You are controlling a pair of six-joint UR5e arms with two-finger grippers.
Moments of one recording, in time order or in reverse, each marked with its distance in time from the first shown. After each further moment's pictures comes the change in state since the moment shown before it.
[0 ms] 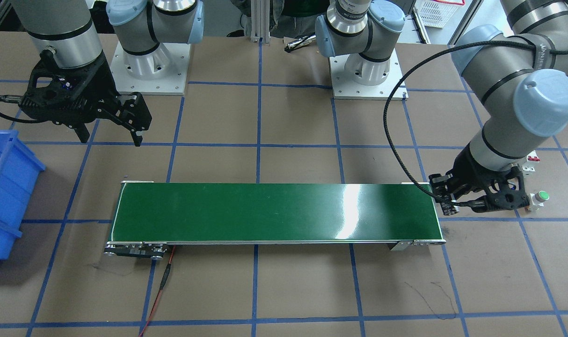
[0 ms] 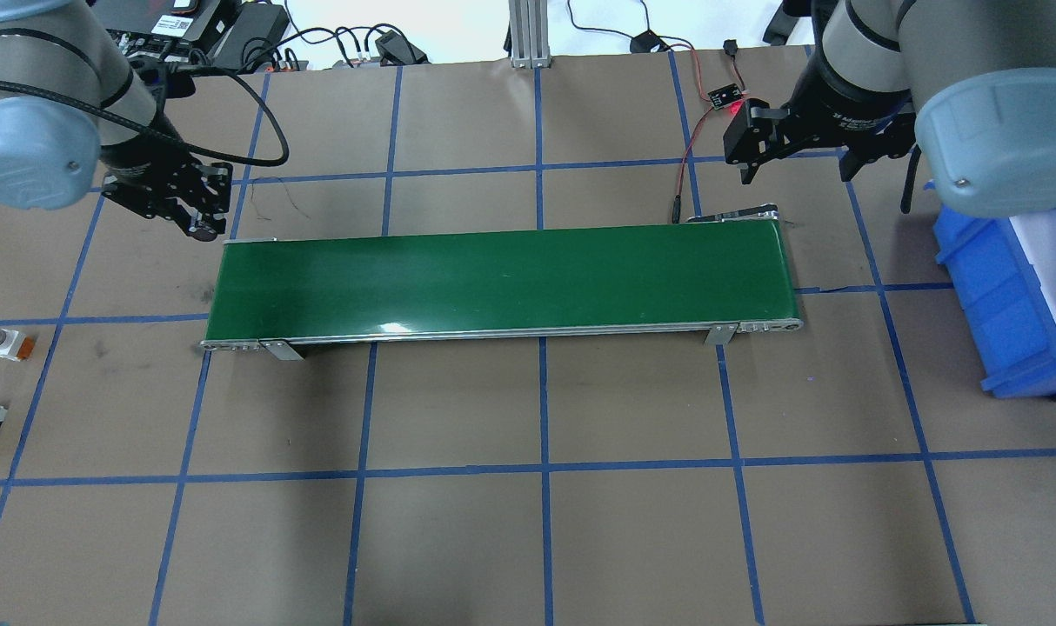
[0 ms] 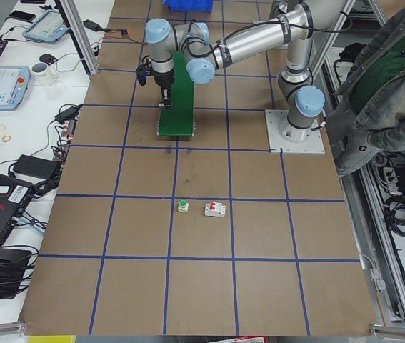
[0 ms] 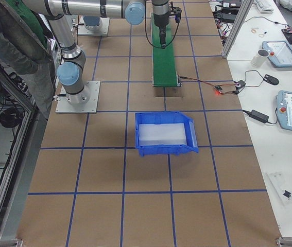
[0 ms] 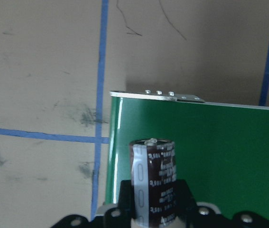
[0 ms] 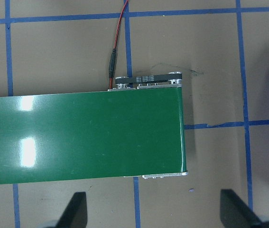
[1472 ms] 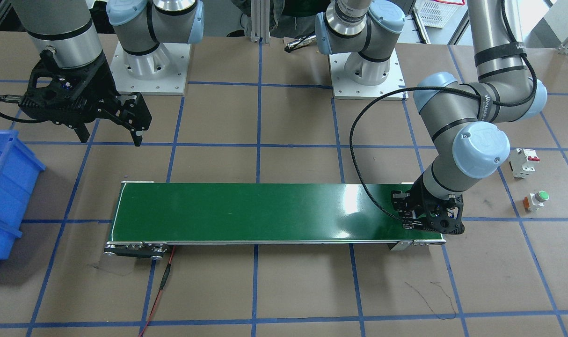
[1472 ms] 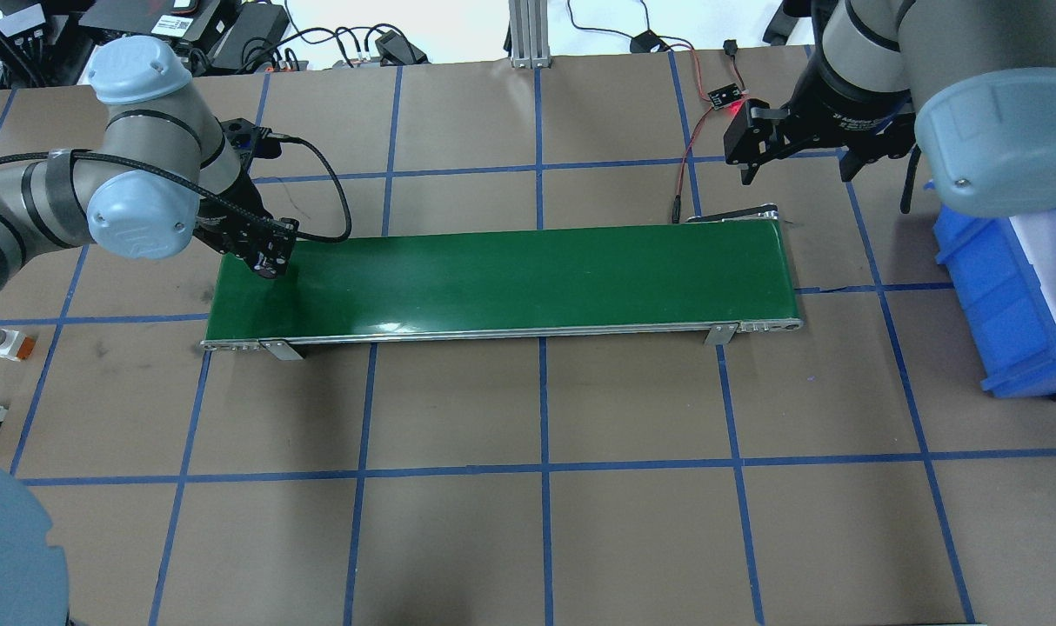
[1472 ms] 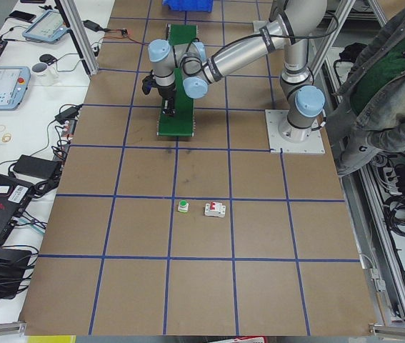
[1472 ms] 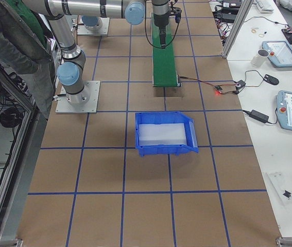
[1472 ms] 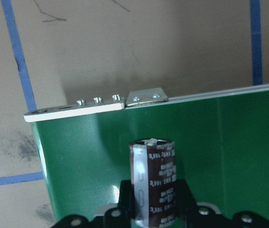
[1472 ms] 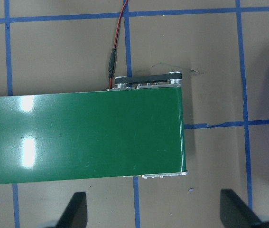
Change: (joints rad) left arm -0.054 -0.106 -0.108 0.165 -0.011 0.163; right arm 0.000 0.000 0.000 0.001 -0.001 0.000
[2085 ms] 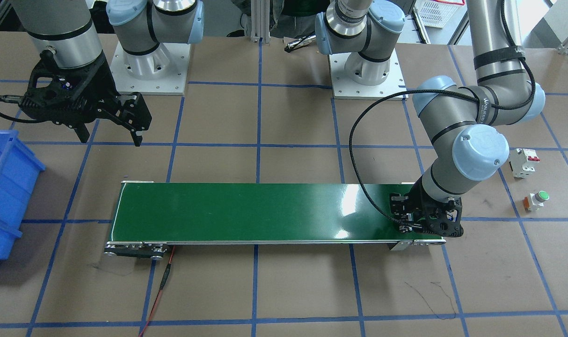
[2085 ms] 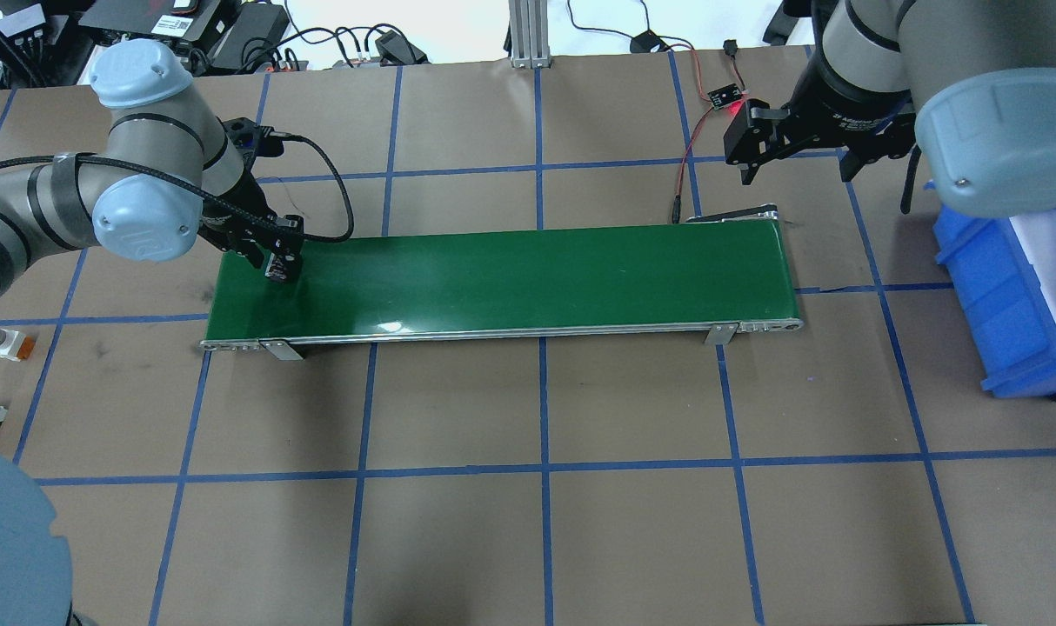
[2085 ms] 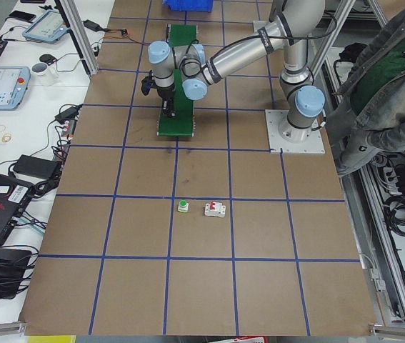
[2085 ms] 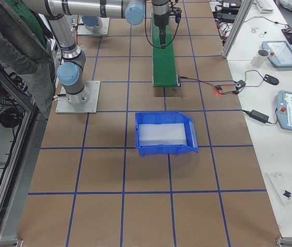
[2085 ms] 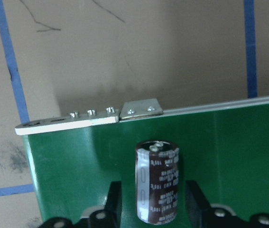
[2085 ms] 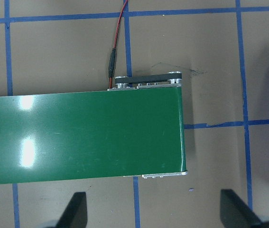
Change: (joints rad) left arm 0.001 -0.012 -0.003 0.031 -0.025 -0.006; right arm 0.000 0.000 0.000 0.000 0.000 0.000
